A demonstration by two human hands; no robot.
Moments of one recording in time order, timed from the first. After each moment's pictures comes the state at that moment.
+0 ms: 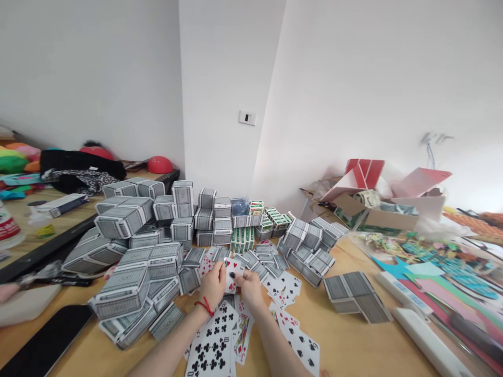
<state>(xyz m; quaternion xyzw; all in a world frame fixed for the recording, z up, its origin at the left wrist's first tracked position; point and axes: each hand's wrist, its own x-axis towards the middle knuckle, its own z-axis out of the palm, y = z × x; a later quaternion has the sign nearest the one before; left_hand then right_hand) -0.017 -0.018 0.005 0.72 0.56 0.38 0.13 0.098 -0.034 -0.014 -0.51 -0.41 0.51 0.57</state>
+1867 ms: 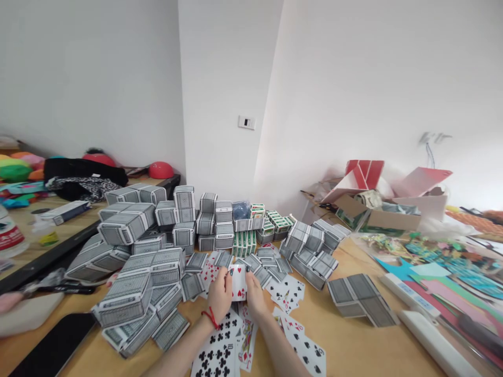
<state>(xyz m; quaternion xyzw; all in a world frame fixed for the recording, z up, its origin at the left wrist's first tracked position) -0.007 -0.032 0.007 0.67 0.52 0.47 0.23 0.103 -0.043 -0.013 -0.51 -0.43 0.44 0.60</state>
